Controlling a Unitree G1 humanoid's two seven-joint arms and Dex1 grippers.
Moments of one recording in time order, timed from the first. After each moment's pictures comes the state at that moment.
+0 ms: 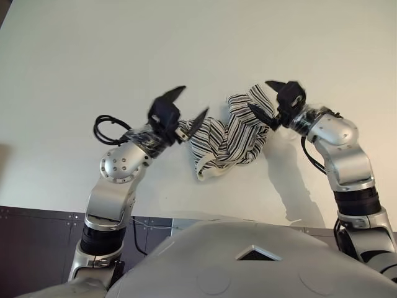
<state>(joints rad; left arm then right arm) 0.21 0.47 -0.23 -0.60 -0.12 0.40 -0.47 -0.07 -0.46 0.26 -0.13 -0.01 0.26 0.56</state>
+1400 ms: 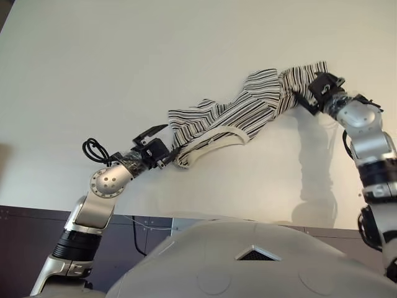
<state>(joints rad) 0.38 0.69 -0.17 -0.22 0.07 -0.13 -0.55 -0.36 -0.55 0.21 0.55 -0.11 -0.01 0.35</state>
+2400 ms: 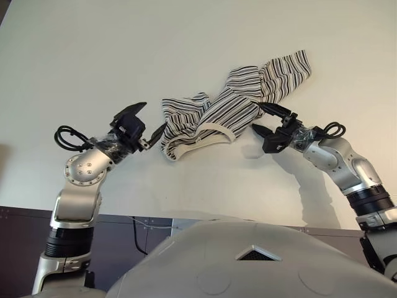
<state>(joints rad) 0.33 0.67 0.04 -0.30 -0.10 0.10 -0.58 -0.09 -0.61 0.38 0.17 -0.68 -0.55 0.22</state>
